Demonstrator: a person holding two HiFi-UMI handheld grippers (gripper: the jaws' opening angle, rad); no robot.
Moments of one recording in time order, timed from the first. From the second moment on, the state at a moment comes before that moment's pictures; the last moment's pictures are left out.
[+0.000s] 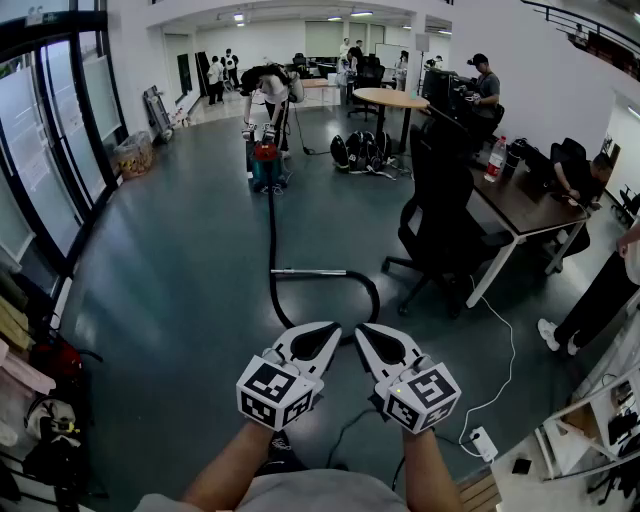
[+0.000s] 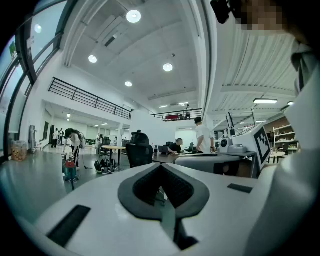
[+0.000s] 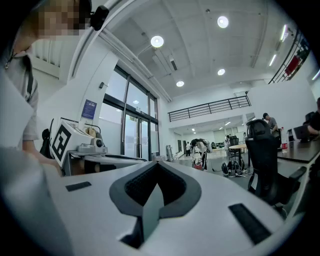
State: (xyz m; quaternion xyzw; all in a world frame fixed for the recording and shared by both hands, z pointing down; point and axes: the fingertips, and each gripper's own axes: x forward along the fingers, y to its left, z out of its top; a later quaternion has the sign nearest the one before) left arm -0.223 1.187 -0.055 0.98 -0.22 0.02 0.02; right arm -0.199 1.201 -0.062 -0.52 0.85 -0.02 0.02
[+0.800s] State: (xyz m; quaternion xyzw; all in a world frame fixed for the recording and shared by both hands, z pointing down) left arm -0.219 1.188 -0.054 0.97 -0.23 0.02 0.02; right arm -0.190 1.203 -0.057 -0.52 0.86 -0.03 0.02
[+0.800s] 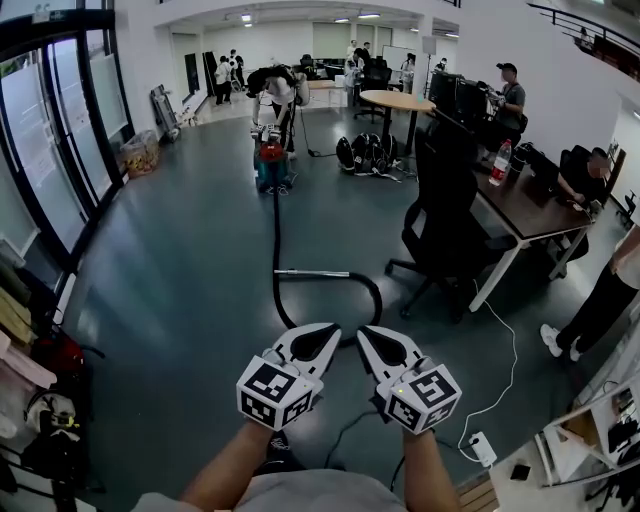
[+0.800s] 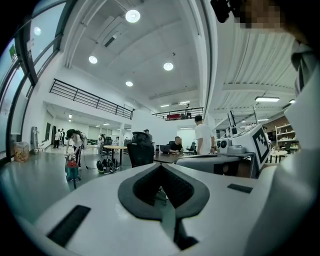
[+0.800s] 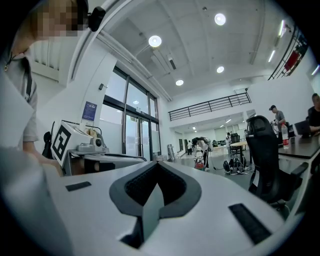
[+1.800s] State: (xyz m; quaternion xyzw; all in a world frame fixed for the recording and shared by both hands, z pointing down) left arm -0.185 1.039 -0.042 0.97 -0.22 0.03 0.02; right arm -0.147 1.059 -0.048 -0.53 0.85 -0.04 0.00
